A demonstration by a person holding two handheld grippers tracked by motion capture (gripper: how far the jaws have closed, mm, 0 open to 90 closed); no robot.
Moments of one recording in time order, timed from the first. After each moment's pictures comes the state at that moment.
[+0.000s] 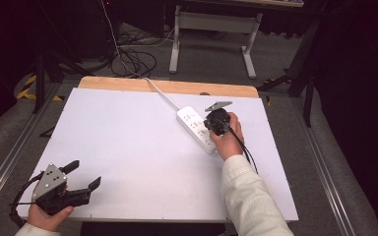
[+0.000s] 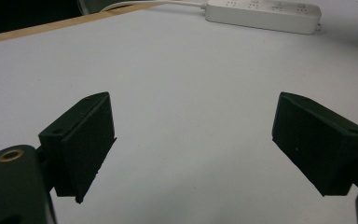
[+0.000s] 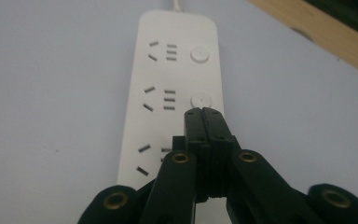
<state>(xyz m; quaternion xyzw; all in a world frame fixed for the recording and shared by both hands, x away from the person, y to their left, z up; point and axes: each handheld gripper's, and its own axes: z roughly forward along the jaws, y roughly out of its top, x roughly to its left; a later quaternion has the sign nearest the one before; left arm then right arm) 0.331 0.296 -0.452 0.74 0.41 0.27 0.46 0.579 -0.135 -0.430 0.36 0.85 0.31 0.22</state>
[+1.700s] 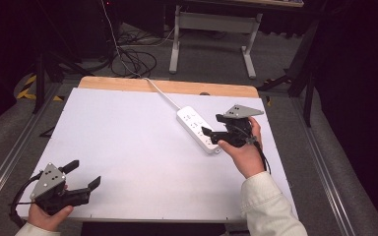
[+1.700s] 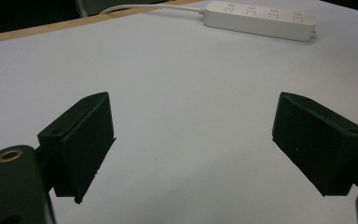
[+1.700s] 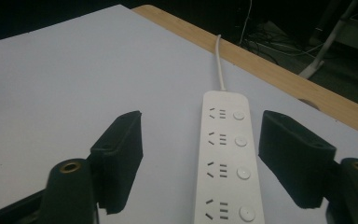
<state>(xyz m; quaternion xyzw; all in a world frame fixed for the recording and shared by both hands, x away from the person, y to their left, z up) 0.331 0.297 -0.451 0.73 0.42 0.27 0.47 0.499 -0.164 -0.369 0.31 0.81 0.46 0.21</state>
